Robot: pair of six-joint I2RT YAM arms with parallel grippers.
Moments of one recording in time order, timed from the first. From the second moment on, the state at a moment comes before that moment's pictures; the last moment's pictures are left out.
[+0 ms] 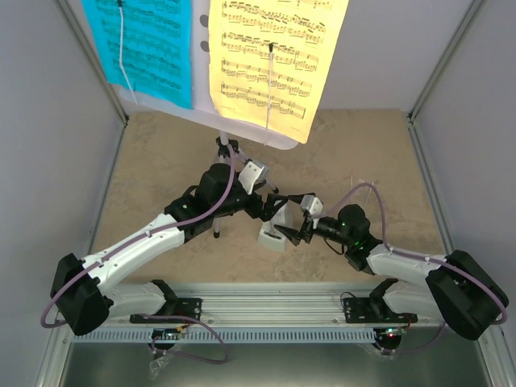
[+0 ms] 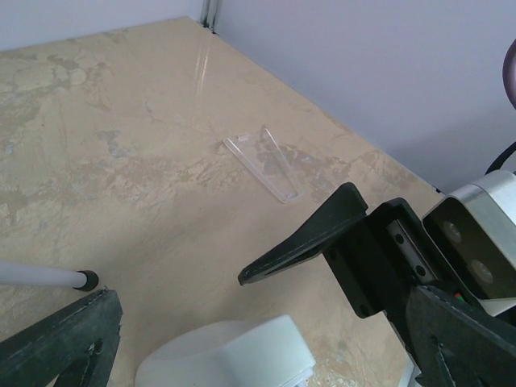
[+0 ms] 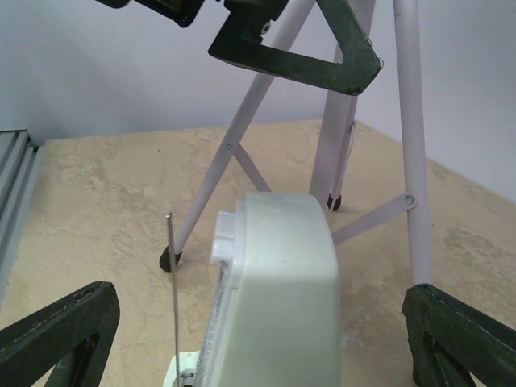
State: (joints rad) left arm -0.78 1.19 0.91 -0.11 0.25 -0.22; right arm 0.67 1.19 0.27 0.83 -0.47 -0.14
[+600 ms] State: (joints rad) left arm -0.78 1.20 0.91 -0.12 0.24 -0.21; right arm 0.69 1.24 0.31 0.83 -0.33 -0.13
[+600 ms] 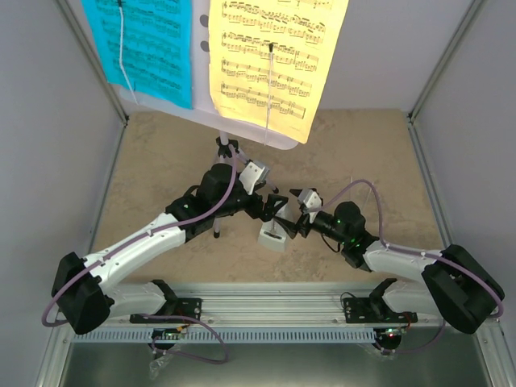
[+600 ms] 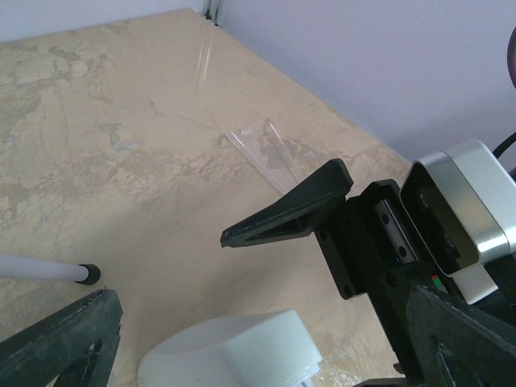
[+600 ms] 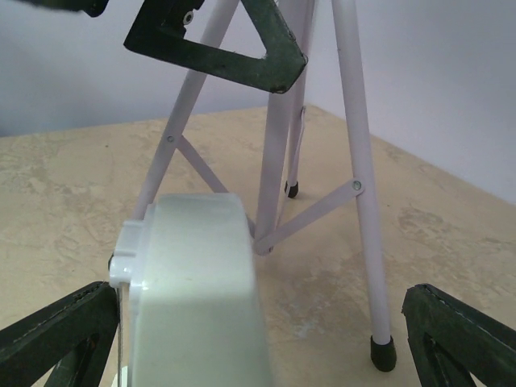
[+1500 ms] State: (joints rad) left arm -0.78 1.25 0.91 -0.14 0.29 -0.21; right arm 0.69 1.14 0.26 0.81 -0.26 -0.11
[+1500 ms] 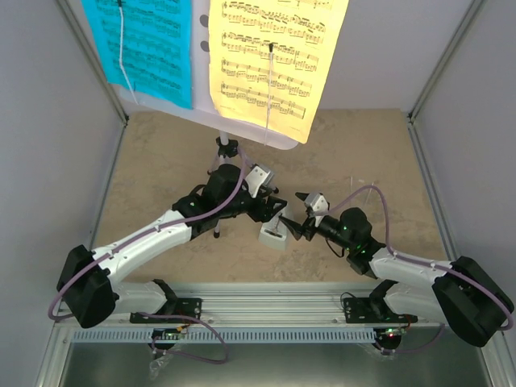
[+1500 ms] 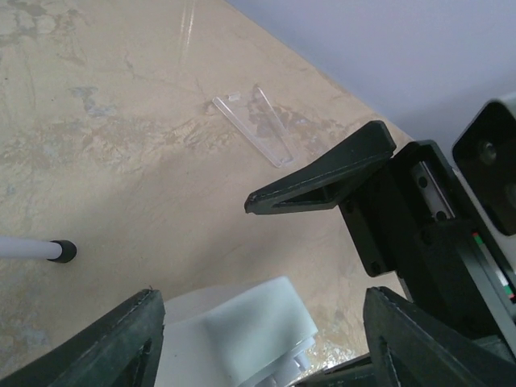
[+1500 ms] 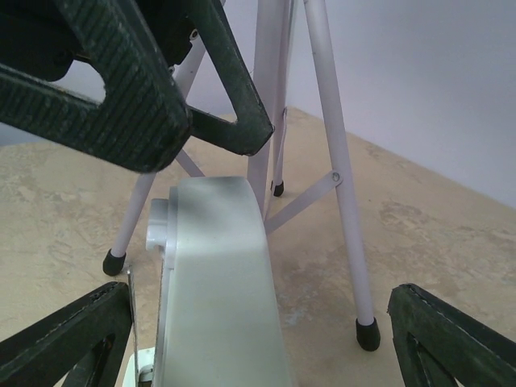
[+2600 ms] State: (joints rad) left arm -0.78 1.27 0.92 -0.15 0.31 -0.21; right arm 0.69 1.13 0.24 0.81 -0.22 -0.09
